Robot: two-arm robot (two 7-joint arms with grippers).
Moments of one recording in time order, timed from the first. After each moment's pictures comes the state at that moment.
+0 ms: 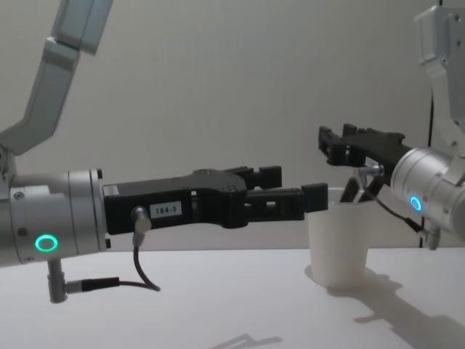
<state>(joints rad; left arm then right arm) -0.39 0.40 0.40 -1.43 -0.51 0.04 -0.92 0.48 0.05 -0.29 -1.16 0.15 -0.16 0.08</state>
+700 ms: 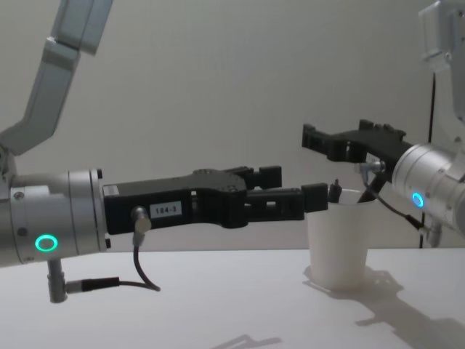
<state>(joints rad) -0.39 0.40 0.40 -1.43 -0.51 0.04 -0.92 0.47 0.05 -0.29 -1.18 0.16 -0.15 0.08</state>
